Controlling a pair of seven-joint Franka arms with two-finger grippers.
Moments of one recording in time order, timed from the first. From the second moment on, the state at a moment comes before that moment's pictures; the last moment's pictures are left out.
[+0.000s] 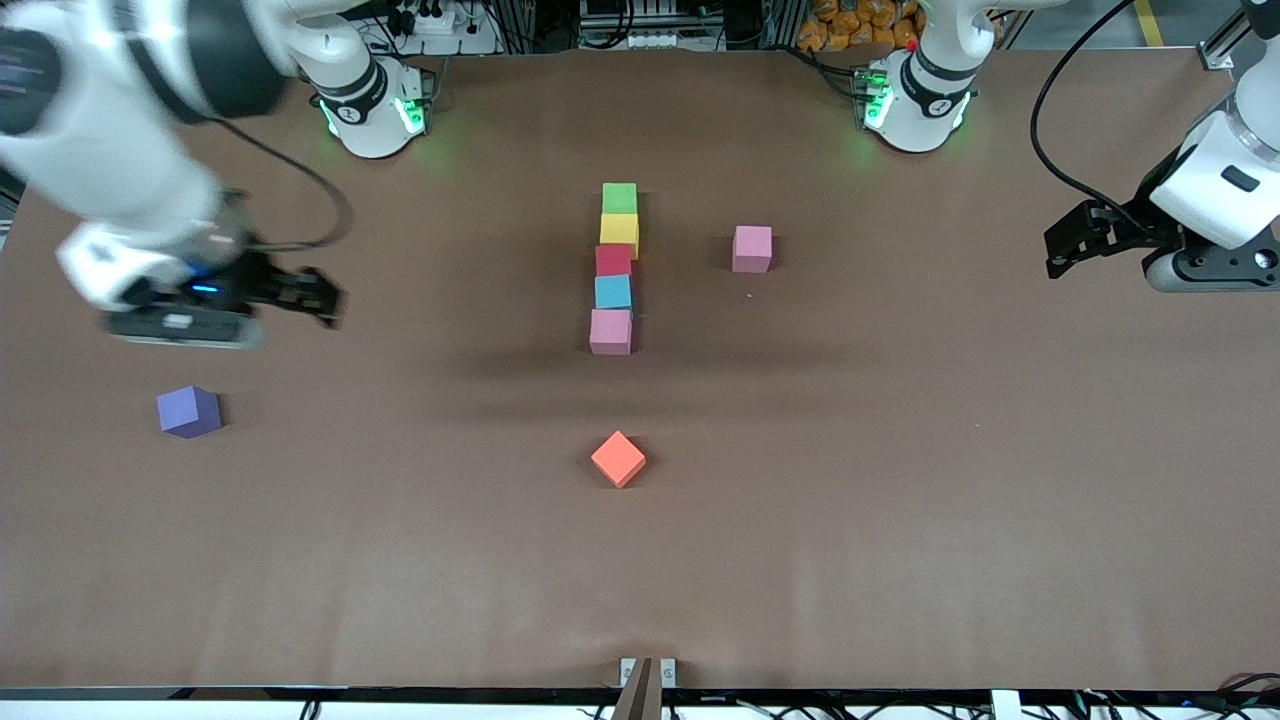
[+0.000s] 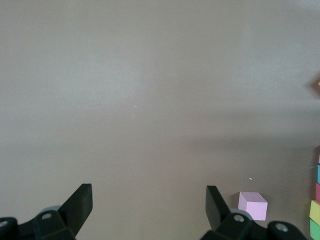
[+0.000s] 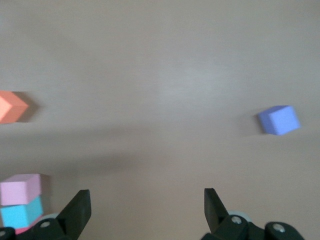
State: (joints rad) left arm -0.06 0.04 -0.10 -1.50 0.04 1.56 -0.13; right arm 0.19 0.03 -0.03 -1.68 -0.04 1.74 0.23
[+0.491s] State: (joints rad) left arm -0.06 0.04 -0.10 -1.50 0.04 1.56 -0.13; right arm 0.17 -0.03 -0.19 -1.68 -0.04 1.69 0.01
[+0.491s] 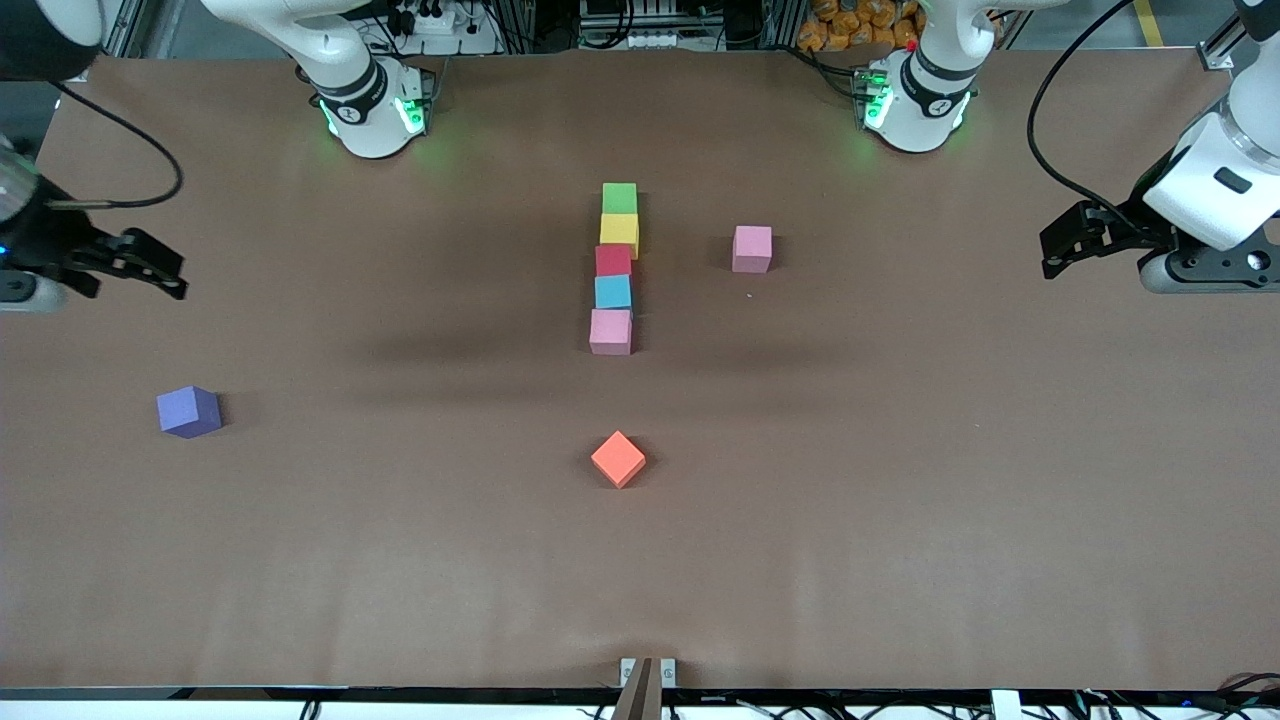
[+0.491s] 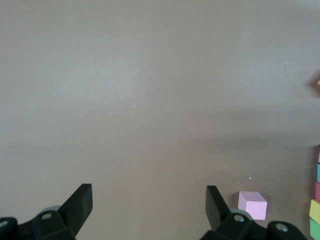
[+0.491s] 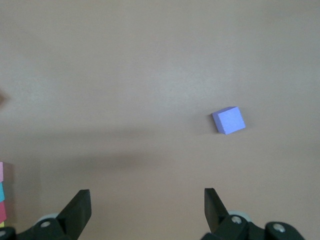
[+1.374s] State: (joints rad) left arm -0.05 0.05 -0.10 -1.50 0.04 1.56 -0.13; right arm 0.16 -0.04 -0.21 -1.64 0.03 1.63 0.00
